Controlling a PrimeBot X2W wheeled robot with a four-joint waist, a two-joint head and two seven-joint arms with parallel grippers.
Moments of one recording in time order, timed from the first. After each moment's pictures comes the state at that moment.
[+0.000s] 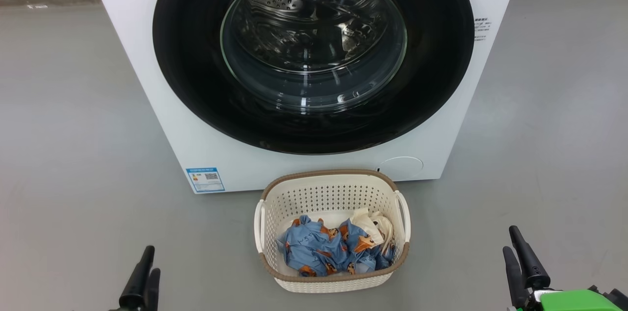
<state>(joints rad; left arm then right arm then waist) -0.02 0.02 0.05 0.30 -1.58 -0.13 0.07 -0.02 -0.03 -0.12 0.32 1.55 0.13 0.06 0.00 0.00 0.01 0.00</state>
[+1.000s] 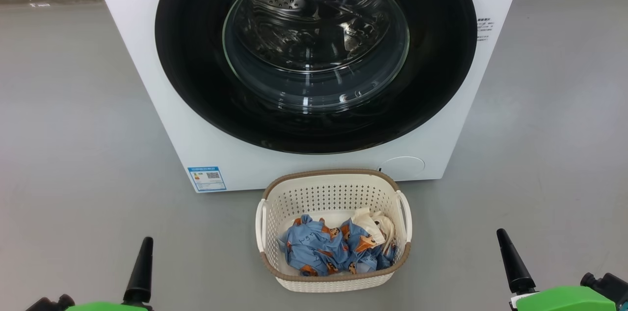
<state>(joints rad) -0.02 0.04 0.03 0.25 -1.26 -0.13 -0.02 -0.03 -0.06 -0.07 0.34 1.20 0.13 -0.02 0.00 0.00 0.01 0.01</state>
